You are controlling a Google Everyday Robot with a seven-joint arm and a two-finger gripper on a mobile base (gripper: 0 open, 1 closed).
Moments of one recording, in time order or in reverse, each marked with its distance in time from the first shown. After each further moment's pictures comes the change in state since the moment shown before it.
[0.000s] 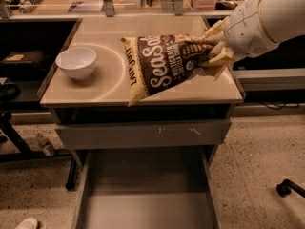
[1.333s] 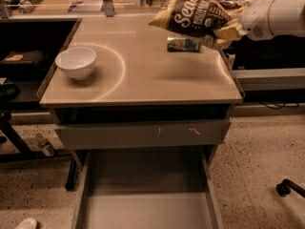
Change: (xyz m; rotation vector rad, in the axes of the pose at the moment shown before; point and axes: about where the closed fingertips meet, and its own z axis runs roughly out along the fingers) arm 0.125 -0.121 0.042 0.285 -0.157 0.558
